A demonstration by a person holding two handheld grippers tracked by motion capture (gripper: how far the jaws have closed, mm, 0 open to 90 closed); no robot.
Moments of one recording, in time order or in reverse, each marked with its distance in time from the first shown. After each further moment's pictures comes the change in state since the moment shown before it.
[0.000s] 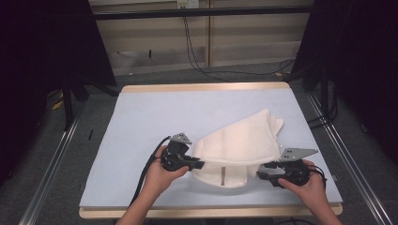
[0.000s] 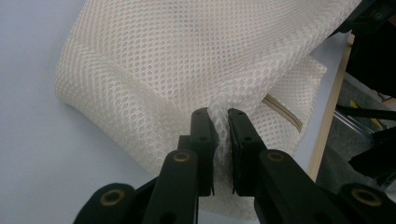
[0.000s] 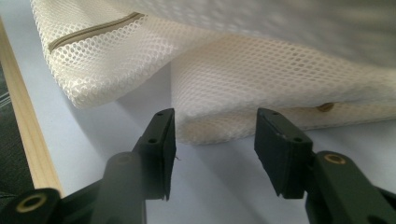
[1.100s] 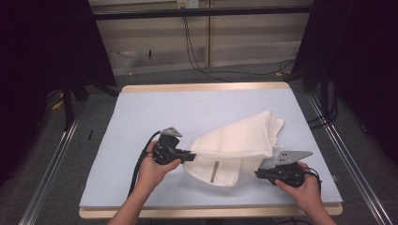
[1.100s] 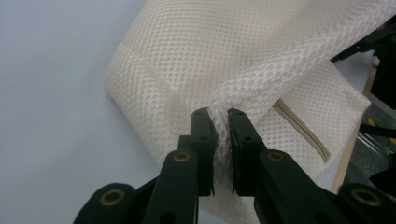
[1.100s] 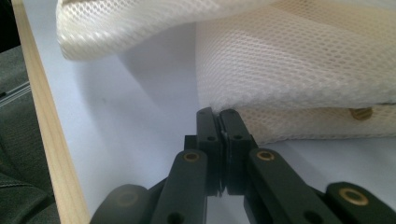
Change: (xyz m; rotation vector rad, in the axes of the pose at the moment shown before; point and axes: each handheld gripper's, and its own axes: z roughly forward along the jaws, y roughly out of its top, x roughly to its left) left arm 0.027 0.002 -0.021 -0.036 0.088 -0.066; right arm 0.007 -0.002 0.008 0.006 0.060 -0.032
